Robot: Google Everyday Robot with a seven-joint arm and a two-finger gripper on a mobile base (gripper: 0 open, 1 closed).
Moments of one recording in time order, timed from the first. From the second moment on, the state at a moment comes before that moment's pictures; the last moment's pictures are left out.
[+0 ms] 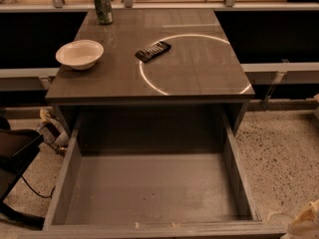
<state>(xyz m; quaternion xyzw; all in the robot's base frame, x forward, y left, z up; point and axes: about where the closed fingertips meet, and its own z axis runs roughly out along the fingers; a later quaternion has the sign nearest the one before) 0.242 -0.262 0.792 -0.62 0.78 0.00 0.09</state>
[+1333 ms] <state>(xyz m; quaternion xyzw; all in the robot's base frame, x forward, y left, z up) 0.216 -0.219 0.754 -0.66 0.75 0.01 0.08</state>
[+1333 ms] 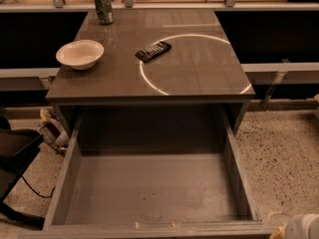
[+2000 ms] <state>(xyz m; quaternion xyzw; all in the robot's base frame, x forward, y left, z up) 0.202 -0.185 0.681 -0.70 0.71 -0.03 0.05</state>
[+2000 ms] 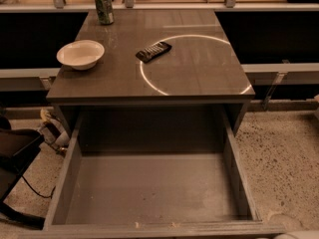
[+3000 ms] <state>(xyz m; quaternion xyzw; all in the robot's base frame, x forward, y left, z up) 0.239 -0.115 0.619 -0.75 0.66 -0.03 0.02</state>
